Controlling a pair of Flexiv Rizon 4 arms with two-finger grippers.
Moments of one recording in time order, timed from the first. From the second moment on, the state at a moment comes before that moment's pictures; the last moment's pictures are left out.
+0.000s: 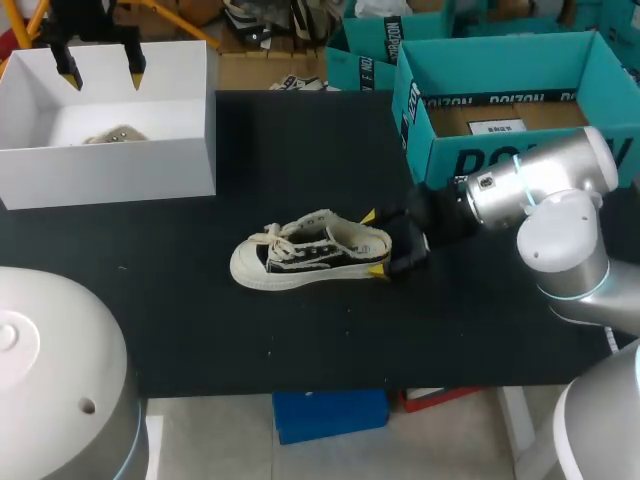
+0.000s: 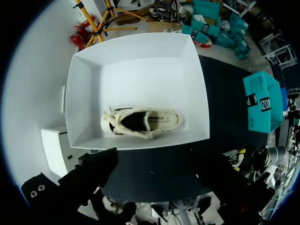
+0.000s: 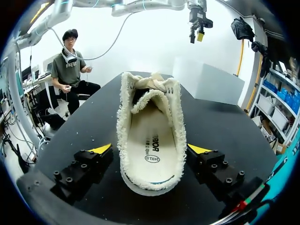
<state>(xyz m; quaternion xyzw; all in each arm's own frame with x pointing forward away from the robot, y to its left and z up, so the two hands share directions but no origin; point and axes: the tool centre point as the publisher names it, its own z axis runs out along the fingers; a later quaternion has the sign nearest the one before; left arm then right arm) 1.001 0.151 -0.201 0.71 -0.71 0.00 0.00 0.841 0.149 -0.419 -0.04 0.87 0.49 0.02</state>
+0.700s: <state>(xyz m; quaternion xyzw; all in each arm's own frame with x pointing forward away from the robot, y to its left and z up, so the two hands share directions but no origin) 1.001 0.151 -0.201 0.71 -0.71 0.00 0.00 0.844 0.169 -0.436 -0.04 0.86 0.51 0.01</state>
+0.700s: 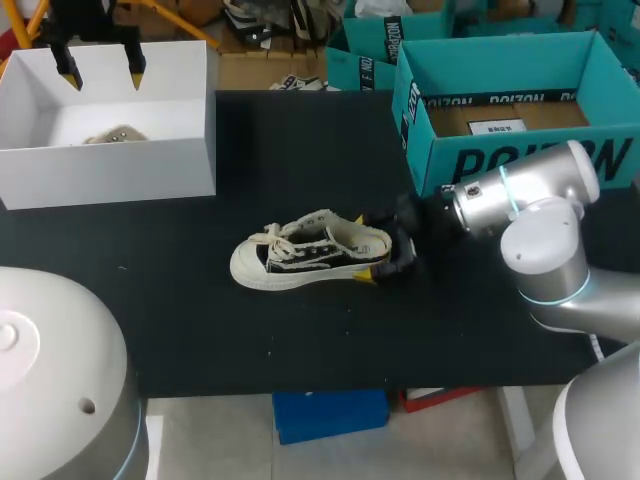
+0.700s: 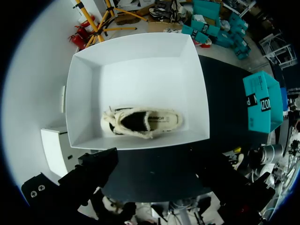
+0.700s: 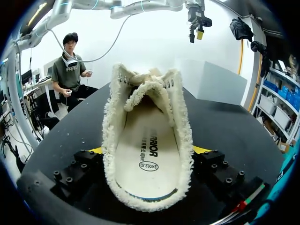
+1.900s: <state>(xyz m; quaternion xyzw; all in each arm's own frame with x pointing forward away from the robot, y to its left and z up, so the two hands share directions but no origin) 0.951 0.086 -0.185 0.74 -0.67 -0.06 -0.04 0.844 0.170 -0.442 -0.03 0.86 0.51 0.00</state>
